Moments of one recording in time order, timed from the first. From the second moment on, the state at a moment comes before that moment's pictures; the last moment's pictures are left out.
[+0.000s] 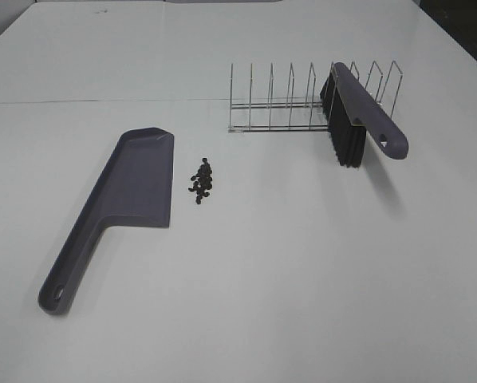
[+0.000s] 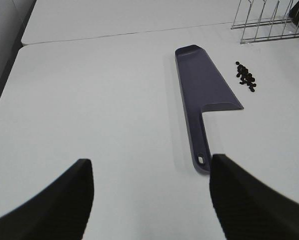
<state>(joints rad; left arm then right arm) -0.04 0.00 -0.50 -0.08 1.06 0.07 -0.03 0.00 -0.50 0.01 1.06 -0.01</state>
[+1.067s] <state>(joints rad) -0.04 0.00 -0.50 -0.08 1.06 0.07 -0.03 0.00 -0.50 0.01 1.06 -0.01</state>
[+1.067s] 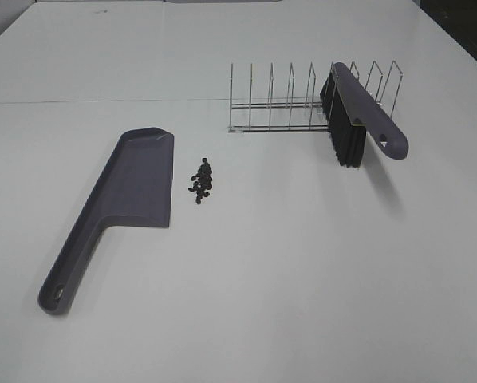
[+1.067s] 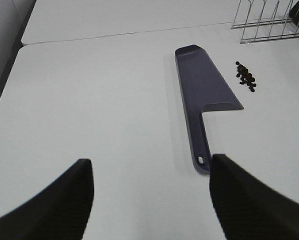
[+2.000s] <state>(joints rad) -0.04 0.00 -0.50 -0.08 1.06 0.07 -0.03 0.00 -0.50 0.01 1.06 -0.01</state>
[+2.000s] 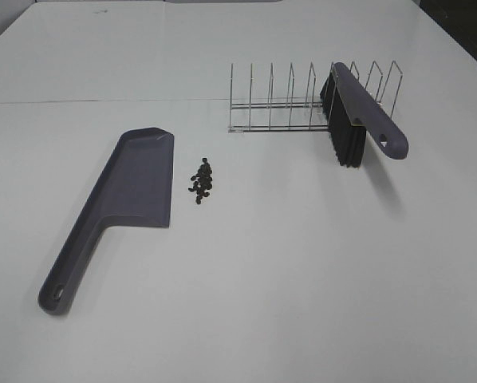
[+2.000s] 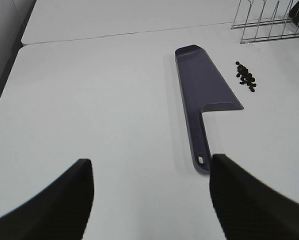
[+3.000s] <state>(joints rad) -0.04 0.00 -0.50 -0.08 1.06 0.07 -0.03 0.00 -0.50 0.01 1.06 -0.01</state>
